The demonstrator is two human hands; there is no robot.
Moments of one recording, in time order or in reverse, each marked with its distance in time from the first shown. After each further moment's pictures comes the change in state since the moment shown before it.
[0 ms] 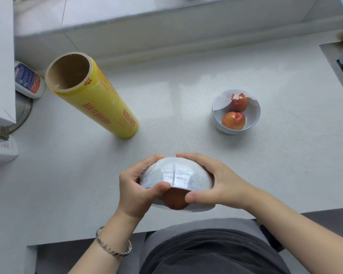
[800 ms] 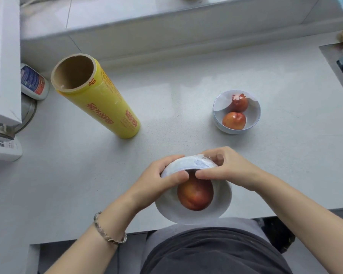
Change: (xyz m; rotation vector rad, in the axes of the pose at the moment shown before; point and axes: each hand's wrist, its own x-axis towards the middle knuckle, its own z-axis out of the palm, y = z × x) left_hand 0.018 0.013 0.008 0.135 -0.541 -0.341; right_hand 0.008 0.005 -0.024 0.159 -0.045 0.145
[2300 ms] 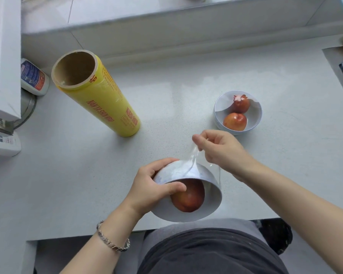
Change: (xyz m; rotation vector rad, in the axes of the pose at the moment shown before) left_hand -0.009 -0.015 0.005 -0.068 0.238 0.130; right_hand 0.021 -0.021 0.006 0.003 0.357 -0.043
